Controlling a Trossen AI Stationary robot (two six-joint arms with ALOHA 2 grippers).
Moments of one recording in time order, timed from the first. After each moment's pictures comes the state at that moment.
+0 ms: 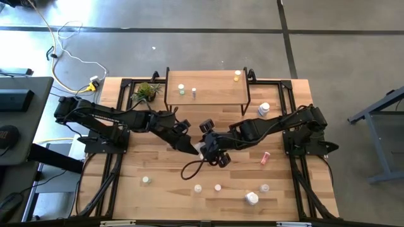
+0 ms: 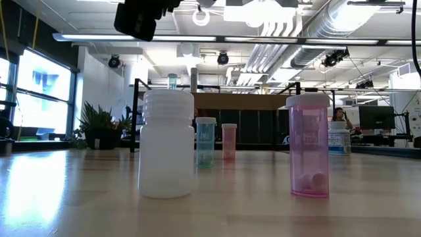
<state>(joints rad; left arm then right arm) 0.01 1.34 0.97 -0.08 0.36 -1.25 0.28 1.81 1.80 -0.89 0.28 -0.50</state>
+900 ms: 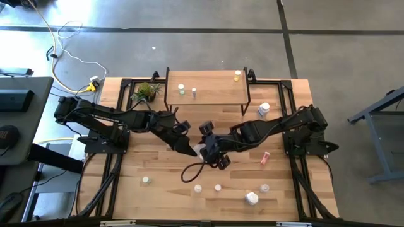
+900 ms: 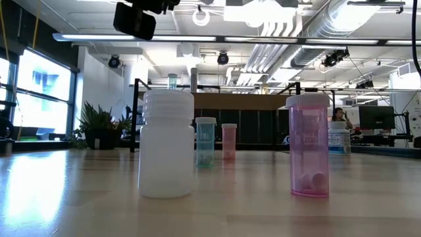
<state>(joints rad) 0.03 1.34 0.97 -0.08 0.38 -1.23 0.30 1.81 1.80 -0.85 0.28 -0.47</state>
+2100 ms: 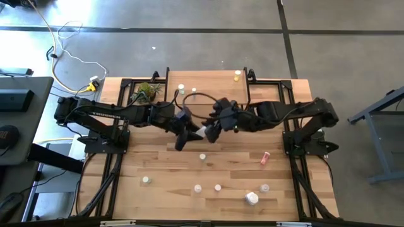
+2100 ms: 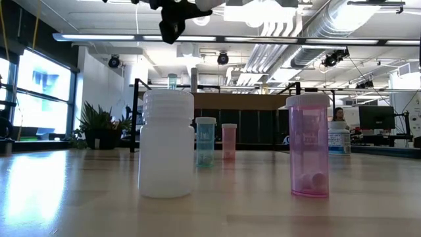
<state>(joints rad) 0.11 1.34 0.97 0.01 0.17 -0.40 0.18 1.64 1.80 -0.84 0.45 0.74</state>
